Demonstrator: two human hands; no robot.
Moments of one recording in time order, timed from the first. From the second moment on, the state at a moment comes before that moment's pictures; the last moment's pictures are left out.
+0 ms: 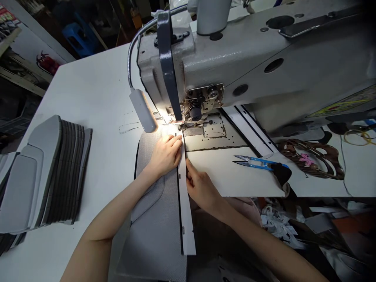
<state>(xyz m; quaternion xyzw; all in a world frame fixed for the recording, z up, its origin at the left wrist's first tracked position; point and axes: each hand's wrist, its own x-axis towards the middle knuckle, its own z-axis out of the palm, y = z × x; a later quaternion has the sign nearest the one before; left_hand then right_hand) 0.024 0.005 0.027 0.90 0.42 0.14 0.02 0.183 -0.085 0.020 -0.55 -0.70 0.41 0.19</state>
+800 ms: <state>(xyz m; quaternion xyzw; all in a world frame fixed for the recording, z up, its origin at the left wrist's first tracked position) 0.023 0.031 0.020 0.89 0.43 0.16 0.01 0.185 -0.111 0.023 -0.52 -0.69 0.47 0.18</state>
